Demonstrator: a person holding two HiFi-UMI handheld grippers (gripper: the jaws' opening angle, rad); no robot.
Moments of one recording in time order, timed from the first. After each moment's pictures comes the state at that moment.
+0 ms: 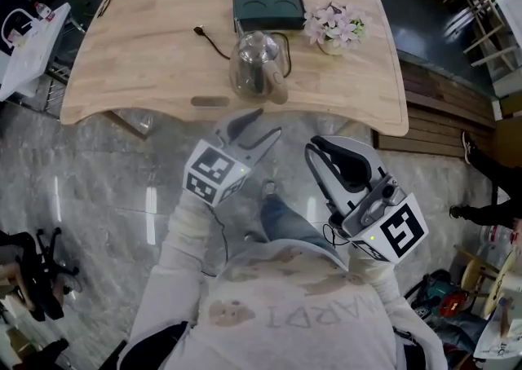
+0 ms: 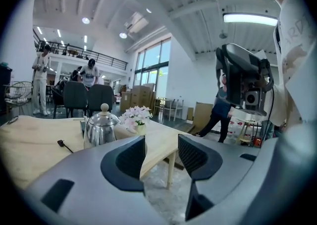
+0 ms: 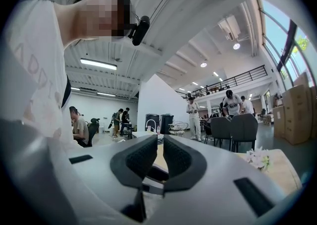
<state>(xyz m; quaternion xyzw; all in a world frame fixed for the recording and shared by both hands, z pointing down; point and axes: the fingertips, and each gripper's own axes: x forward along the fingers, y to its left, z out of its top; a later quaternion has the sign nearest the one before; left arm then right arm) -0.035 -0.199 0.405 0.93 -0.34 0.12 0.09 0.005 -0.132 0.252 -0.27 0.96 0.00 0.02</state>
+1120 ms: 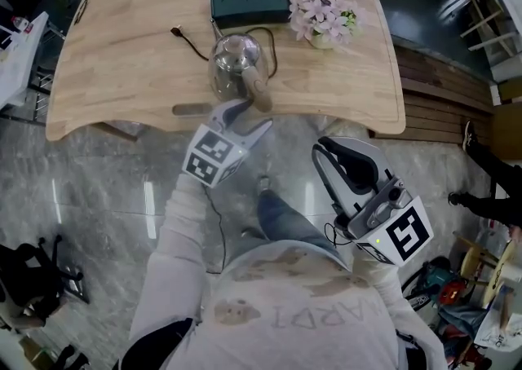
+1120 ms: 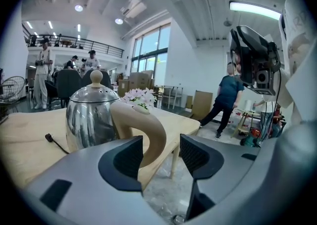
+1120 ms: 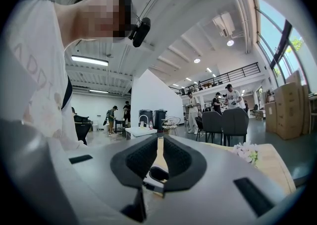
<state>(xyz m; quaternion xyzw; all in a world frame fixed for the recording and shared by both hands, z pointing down) -0.015 -0.273 0.481 0.93 -0.31 0.18 0.11 0.044 -0.187 0.280 -0.30 0.95 -0.03 0.00</state>
